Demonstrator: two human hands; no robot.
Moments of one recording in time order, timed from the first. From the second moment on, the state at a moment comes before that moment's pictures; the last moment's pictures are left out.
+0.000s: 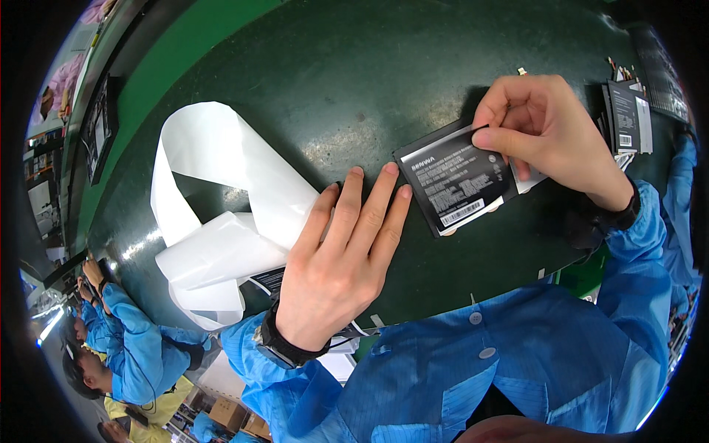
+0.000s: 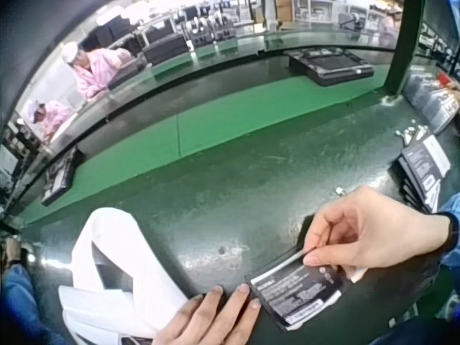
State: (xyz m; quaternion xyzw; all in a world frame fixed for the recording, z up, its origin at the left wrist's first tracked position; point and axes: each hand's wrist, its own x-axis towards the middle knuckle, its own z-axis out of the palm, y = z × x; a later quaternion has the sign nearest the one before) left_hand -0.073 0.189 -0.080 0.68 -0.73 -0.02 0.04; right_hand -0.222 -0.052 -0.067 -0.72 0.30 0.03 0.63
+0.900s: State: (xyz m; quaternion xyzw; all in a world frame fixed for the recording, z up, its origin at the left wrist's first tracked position) left_hand -0.073 0.186 -0.078 0.69 -0.73 -0.03 0.04; right_hand -0.222 -0.051 -0.069 -0.73 0.31 0.02 0.61
